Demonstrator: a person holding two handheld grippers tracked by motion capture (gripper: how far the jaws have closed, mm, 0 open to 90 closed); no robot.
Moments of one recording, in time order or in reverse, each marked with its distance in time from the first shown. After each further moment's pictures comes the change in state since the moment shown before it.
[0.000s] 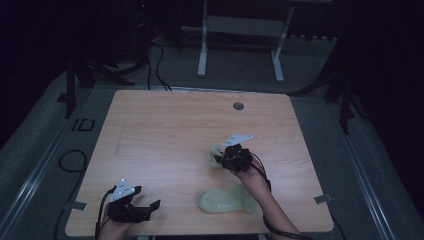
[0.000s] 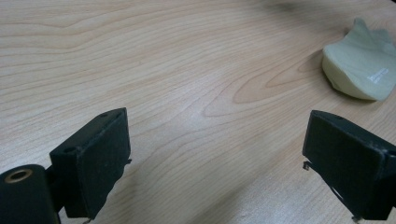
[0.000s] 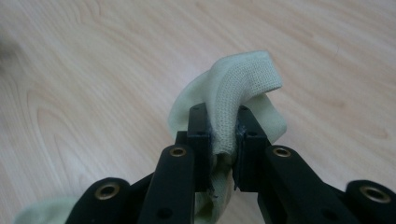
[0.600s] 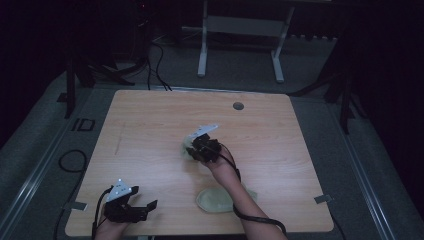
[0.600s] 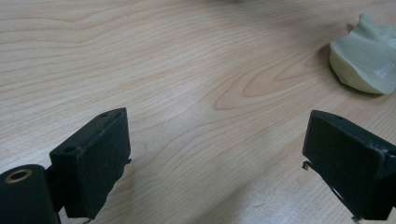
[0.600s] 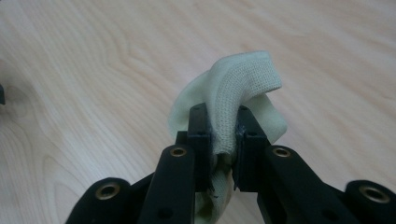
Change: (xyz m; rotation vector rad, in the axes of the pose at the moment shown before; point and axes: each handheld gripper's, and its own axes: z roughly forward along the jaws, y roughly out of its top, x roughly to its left) left arm 0.009 -0.003 -0.003 0.006 0.000 -0.004; right arm 0.037 0.063 0.054 0.001 0.028 -0.045
